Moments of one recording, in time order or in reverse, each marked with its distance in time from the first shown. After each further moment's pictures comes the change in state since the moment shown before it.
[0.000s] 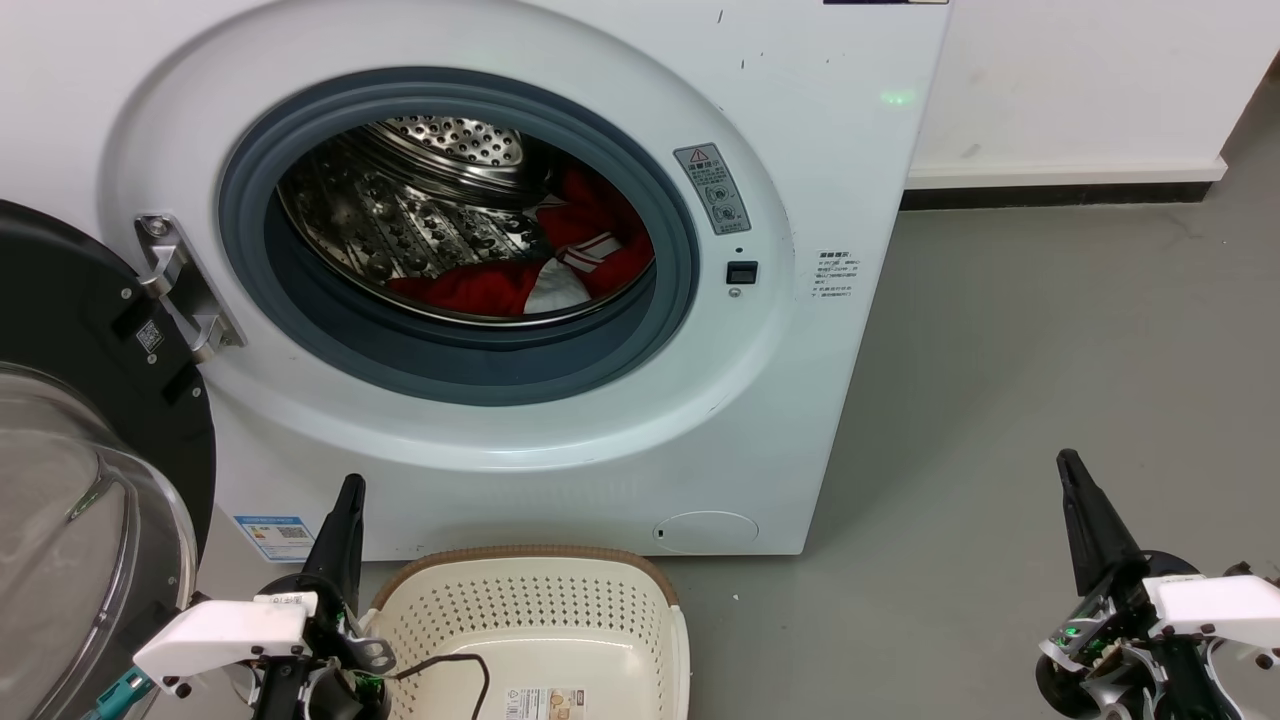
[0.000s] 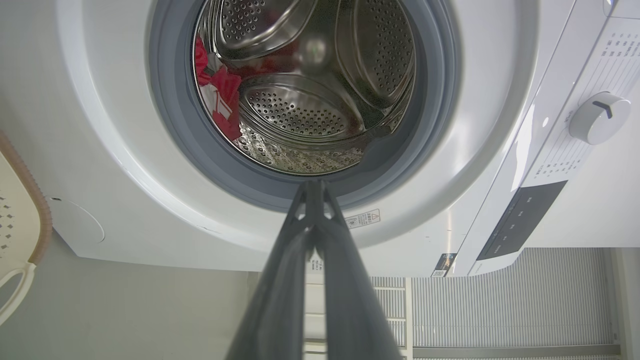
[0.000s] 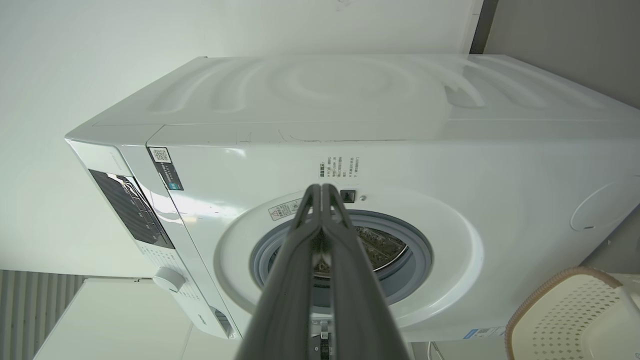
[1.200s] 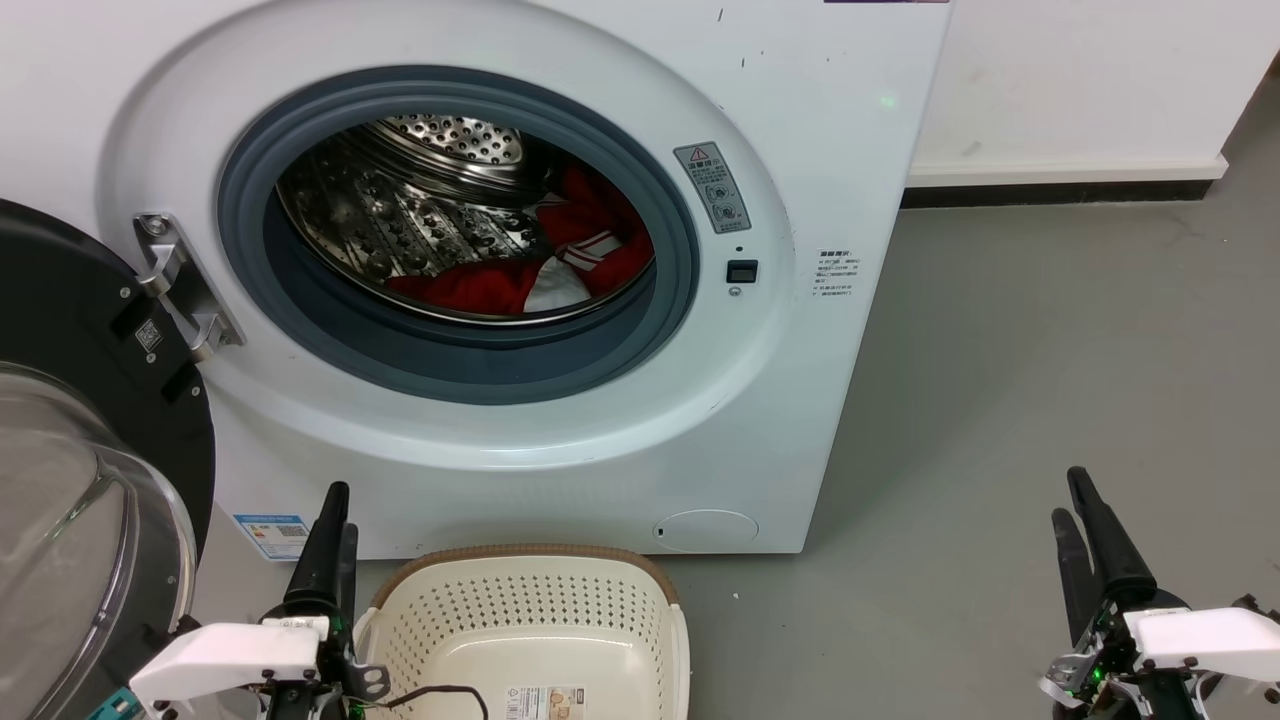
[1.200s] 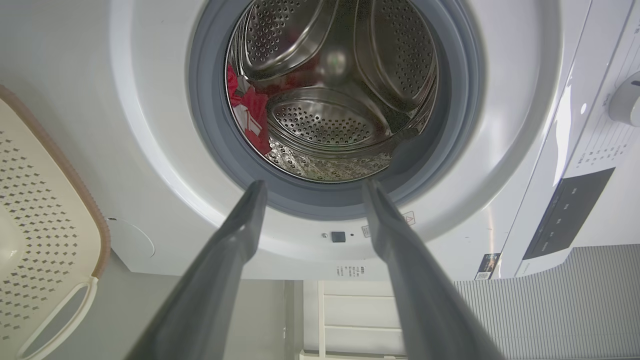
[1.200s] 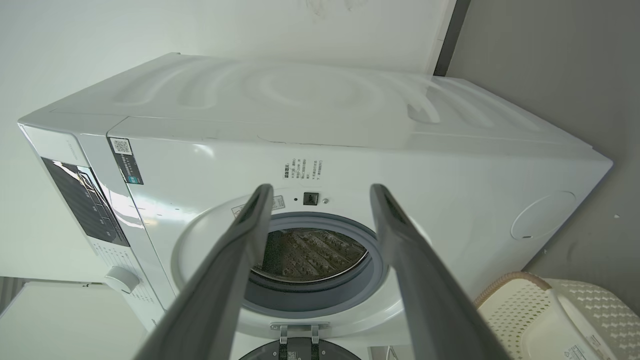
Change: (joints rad) left arm 0.047 -0.006 0.002 -0.018 0.126 0.008 -0.054; right arm 0.055 0.006 0.009 -0.006 -0.111 0.000 -0.054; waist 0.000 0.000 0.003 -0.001
